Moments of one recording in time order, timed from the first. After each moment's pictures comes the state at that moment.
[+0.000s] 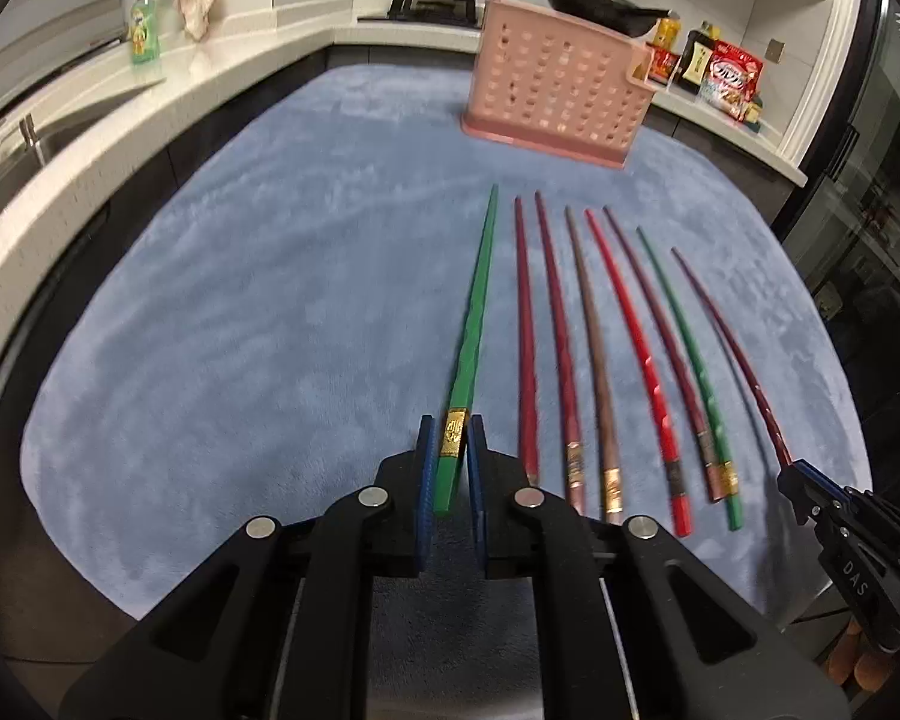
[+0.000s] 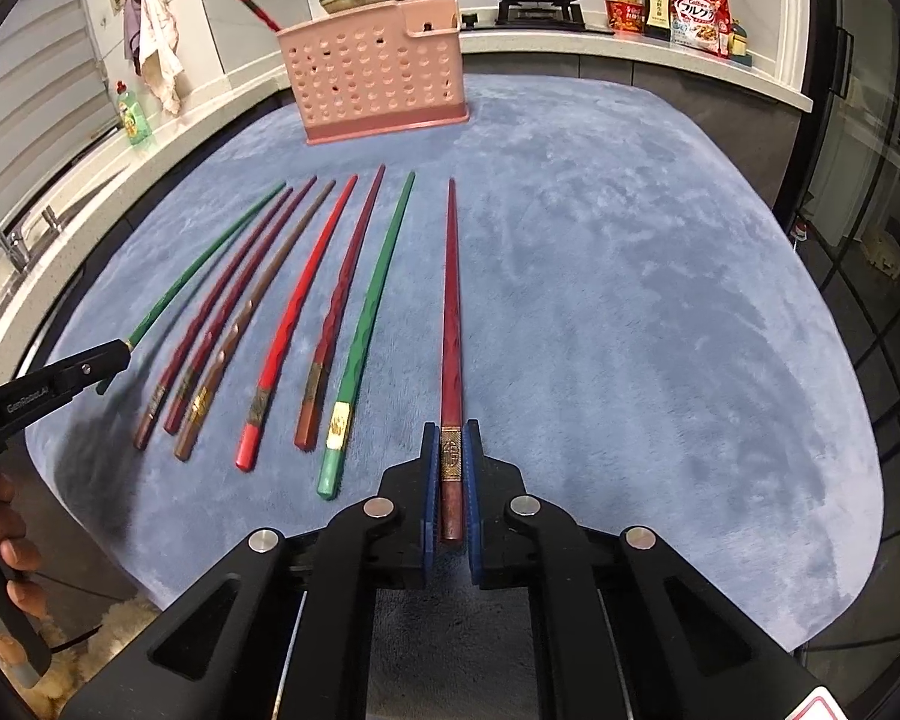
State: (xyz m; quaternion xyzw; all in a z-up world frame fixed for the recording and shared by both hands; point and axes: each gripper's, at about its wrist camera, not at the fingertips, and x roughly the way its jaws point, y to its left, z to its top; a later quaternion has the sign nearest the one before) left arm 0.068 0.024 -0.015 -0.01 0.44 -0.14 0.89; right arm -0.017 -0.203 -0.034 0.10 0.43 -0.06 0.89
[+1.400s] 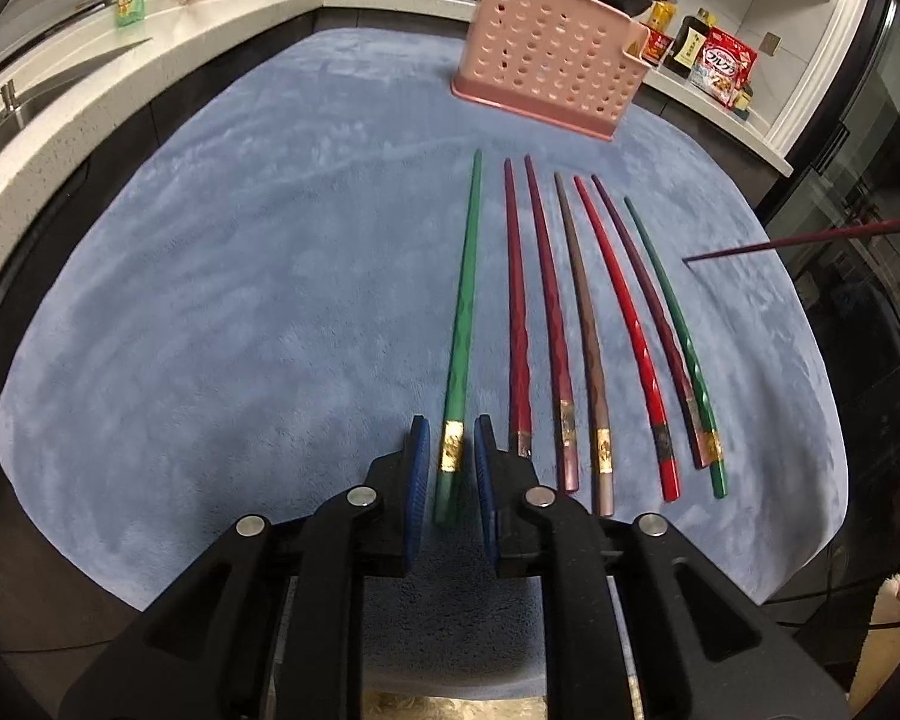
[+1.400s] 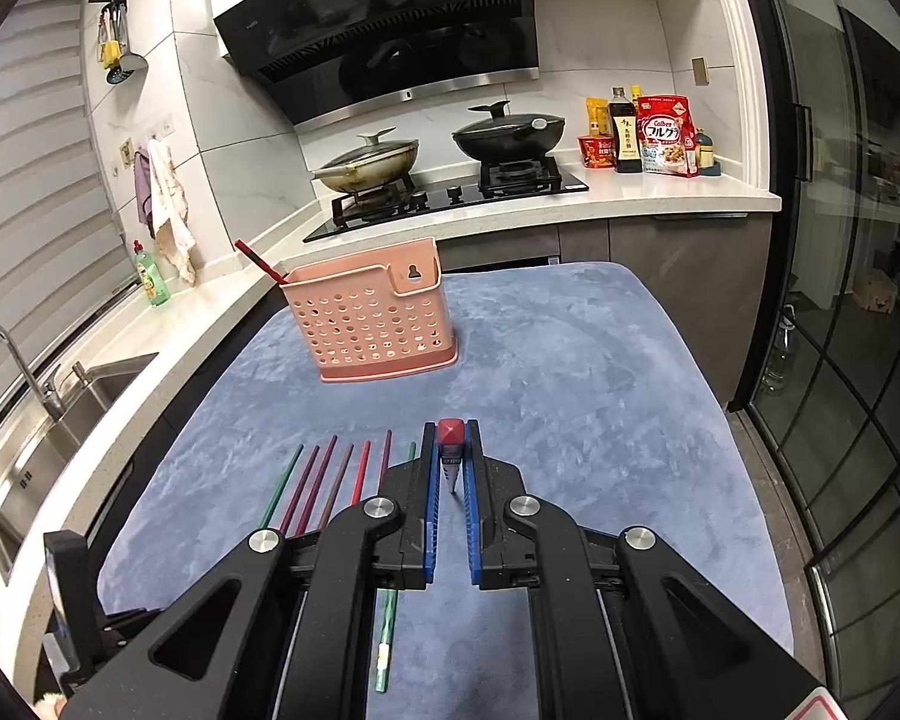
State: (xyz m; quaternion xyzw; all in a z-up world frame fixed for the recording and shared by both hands) left arm 0.068 0.031 -0.030 -0.03 0.48 -0.17 0.86; right arm -0.003 -0.254 0.100 0.13 0.28 -0.08 0.95
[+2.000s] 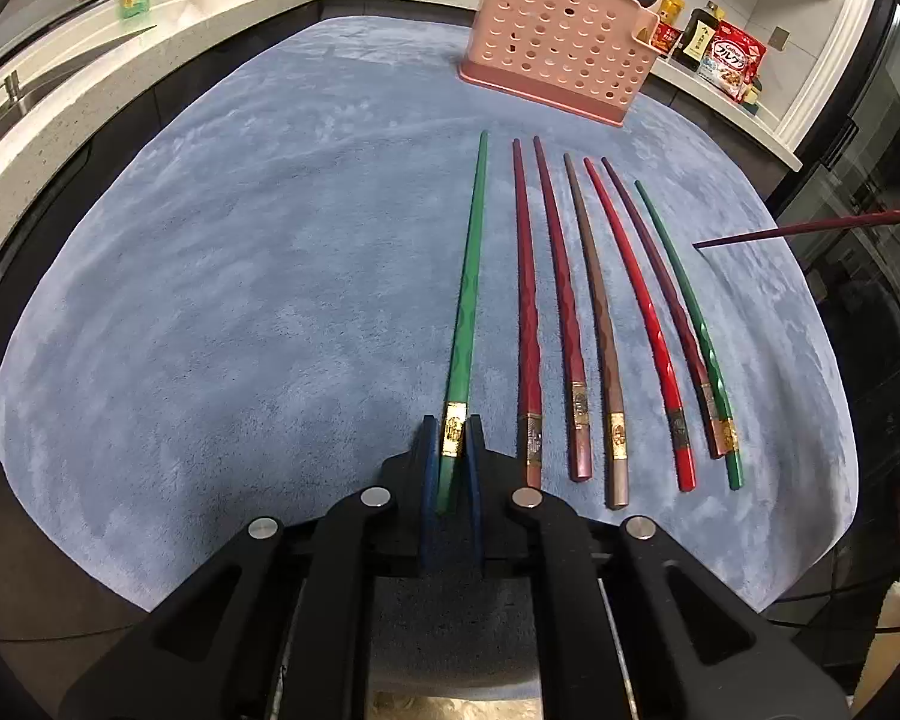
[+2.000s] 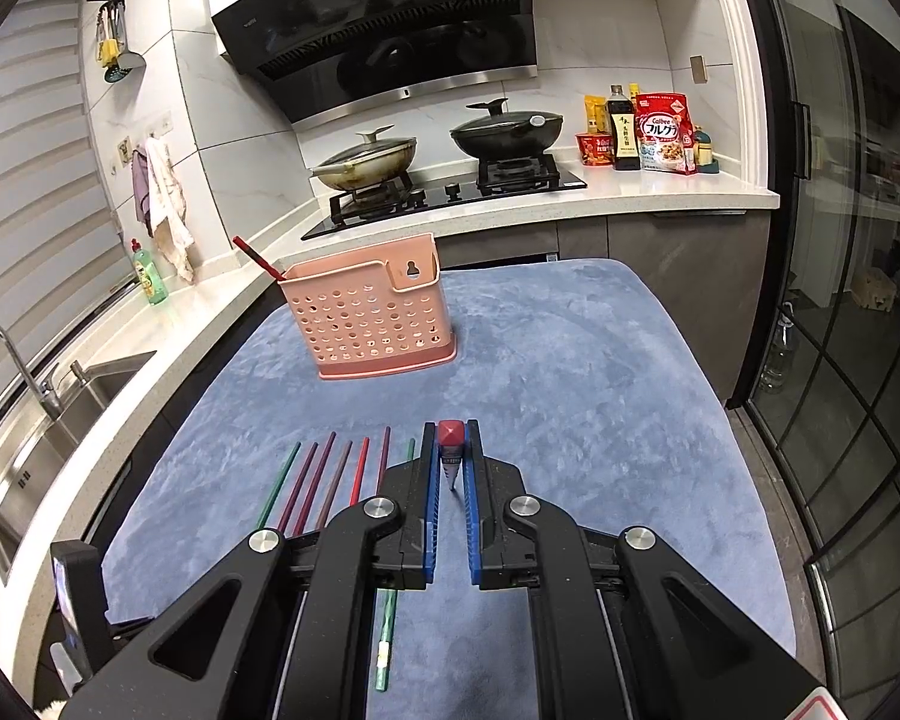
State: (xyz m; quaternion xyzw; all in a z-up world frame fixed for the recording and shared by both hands) left arm 0.067 0.030 -0.040 -0.03 0.49 -0.16 0.86; right arm -0.003 -0.252 0.102 0.14 0.28 -0.08 0.95
